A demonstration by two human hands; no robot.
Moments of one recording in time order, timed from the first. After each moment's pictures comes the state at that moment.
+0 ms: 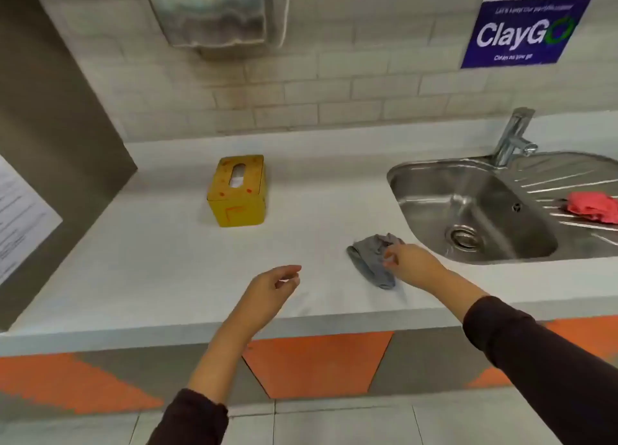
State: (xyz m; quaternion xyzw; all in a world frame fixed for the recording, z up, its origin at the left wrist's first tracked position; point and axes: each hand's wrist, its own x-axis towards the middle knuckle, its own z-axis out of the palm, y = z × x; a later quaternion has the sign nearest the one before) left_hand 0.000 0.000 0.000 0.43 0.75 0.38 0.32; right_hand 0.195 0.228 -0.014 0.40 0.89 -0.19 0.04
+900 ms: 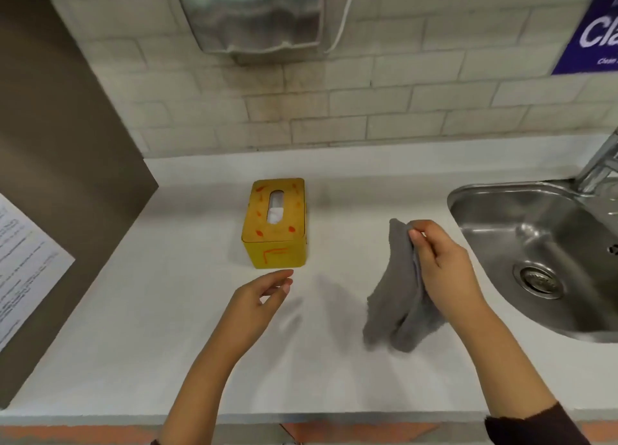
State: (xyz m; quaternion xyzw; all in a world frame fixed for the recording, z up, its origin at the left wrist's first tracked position) left_hand -0.146 0.029 0.025 0.38 0.77 0.43 0.26; right_hand 0.061 0.207 0.067 0.39 0.77 -0.38 -0.35
